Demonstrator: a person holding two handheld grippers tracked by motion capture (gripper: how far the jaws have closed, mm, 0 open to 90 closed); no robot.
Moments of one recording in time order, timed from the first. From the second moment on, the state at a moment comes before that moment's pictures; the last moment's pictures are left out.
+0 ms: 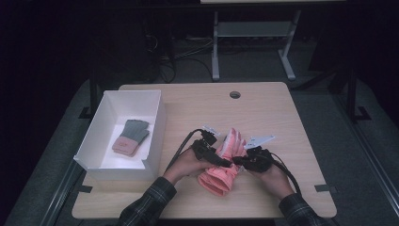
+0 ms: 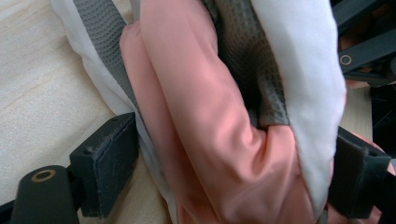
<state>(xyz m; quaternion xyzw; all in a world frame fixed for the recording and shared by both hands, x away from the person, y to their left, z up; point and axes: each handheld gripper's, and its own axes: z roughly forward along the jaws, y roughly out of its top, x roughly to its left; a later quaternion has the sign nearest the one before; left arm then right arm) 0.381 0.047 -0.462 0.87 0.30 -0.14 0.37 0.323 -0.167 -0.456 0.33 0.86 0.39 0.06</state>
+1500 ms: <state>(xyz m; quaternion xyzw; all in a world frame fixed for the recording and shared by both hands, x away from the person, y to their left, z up) 0.379 0.075 -0.412 0.85 0.29 -0.12 0.41 0.315 -0.207 -0.466 0.40 0.83 0.36 0.12</state>
